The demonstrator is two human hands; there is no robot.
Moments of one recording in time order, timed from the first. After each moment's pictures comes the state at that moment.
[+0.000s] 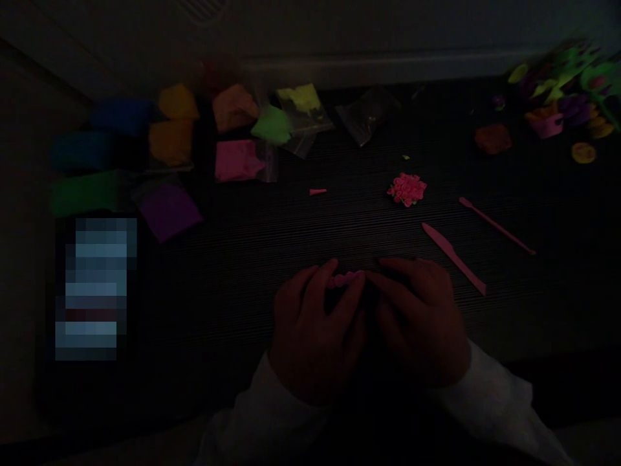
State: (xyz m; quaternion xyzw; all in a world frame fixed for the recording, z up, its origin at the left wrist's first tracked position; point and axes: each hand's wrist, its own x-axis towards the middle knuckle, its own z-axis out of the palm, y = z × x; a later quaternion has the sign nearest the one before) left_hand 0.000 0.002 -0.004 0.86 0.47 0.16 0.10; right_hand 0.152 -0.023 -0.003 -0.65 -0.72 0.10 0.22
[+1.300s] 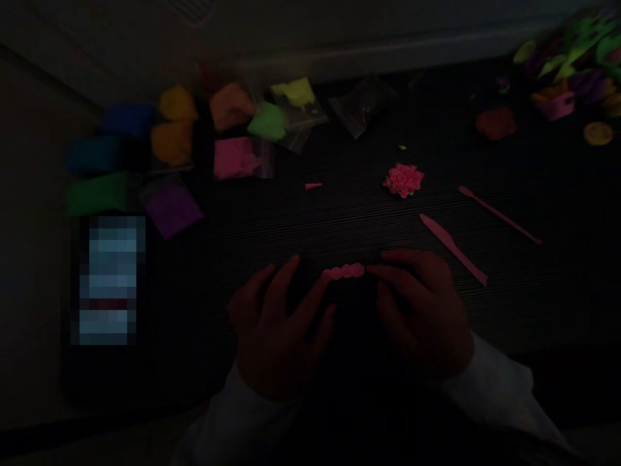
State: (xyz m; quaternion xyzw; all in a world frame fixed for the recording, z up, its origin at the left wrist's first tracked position) left_hand -0.030 0.001 -0.007 0.85 0.49 0.17 0.01; right_hand 0.153 -0.022 -0.001 -0.65 -0.69 0.13 0.28
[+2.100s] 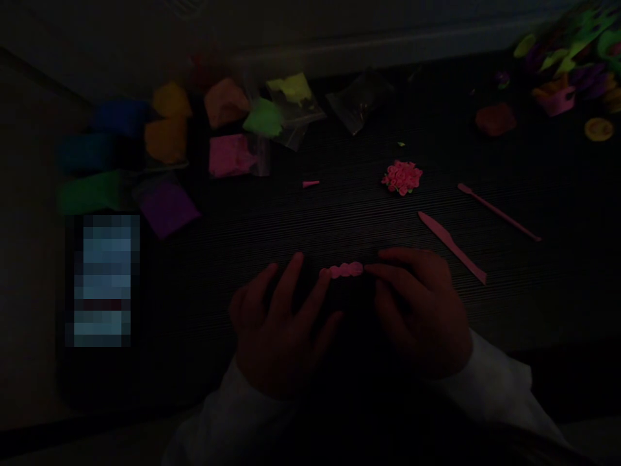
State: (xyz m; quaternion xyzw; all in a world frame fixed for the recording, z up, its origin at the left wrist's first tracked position) left_hand -0.031 -0.003 -0.011 0.87 0.47 0.14 0.00; right_hand 0.154 -0.024 -0.001 -0.66 -0.69 0.13 0.29
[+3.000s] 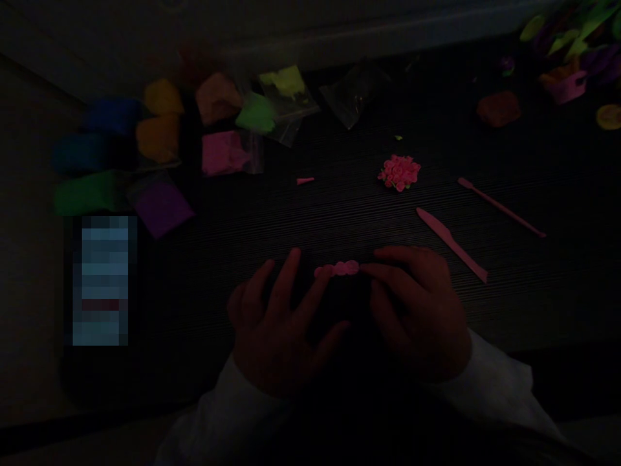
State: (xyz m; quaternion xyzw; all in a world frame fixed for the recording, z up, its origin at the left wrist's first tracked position) left_hand -0.028 -0.003 -0.011 0.88 0.47 0.11 0.01; right_hand 0.154 -0.023 0.000 -0.65 -0.68 0.14 0.29
